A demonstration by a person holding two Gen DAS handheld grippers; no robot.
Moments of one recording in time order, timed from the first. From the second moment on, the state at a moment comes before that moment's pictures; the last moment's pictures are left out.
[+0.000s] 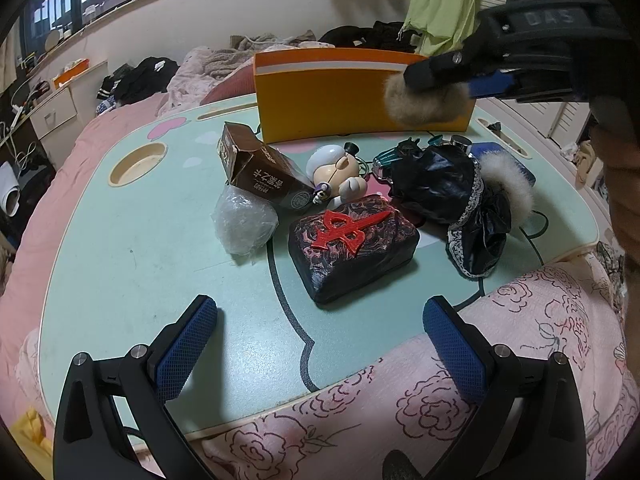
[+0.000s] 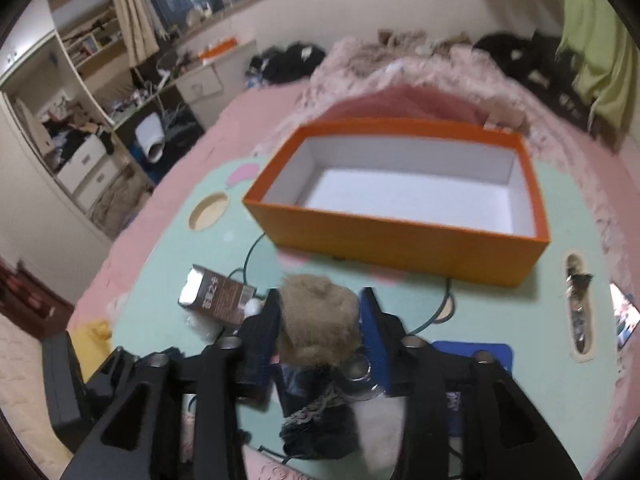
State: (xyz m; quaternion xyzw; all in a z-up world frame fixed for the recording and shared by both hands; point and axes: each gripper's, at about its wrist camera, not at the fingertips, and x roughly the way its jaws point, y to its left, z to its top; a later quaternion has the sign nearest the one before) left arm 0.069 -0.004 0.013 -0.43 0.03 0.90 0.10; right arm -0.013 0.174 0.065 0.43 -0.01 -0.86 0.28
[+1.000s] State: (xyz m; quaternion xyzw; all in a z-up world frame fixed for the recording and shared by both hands) left arm 0.074 -0.005 0.010 -0.43 0.02 0.90 0.08; right arm 0.090 0.255 -0.012 0.38 0.07 -0.91 0.17
